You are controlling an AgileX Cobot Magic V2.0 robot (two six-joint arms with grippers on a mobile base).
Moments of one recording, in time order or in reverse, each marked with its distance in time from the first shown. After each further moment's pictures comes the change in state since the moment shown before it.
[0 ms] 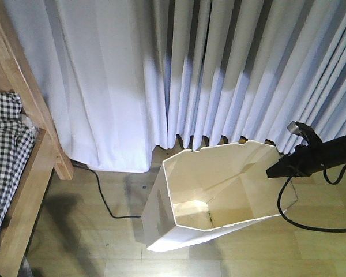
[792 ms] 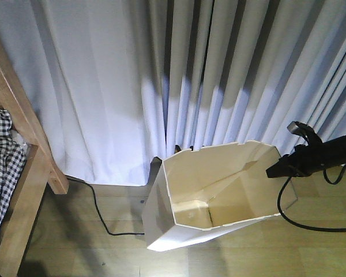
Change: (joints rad) left arm 0.000 0.000 0.000 0.000 0.000 0.000; right arm 0.000 0.000 0.000 0.000 0.000 0.000
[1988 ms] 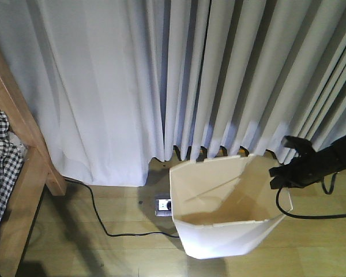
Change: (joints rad) left arm 0.000 0.000 0.000 0.000 0.000 0.000; right arm 0.070 0.135 -0.045 -0.091 -0.334 0.220
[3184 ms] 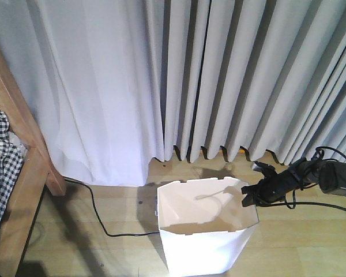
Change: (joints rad) left arm 0.000 0.000 0.000 0.000 0.000 0.000; right arm 0.071 0.668 -0.788 -0.136 0.200 0.287
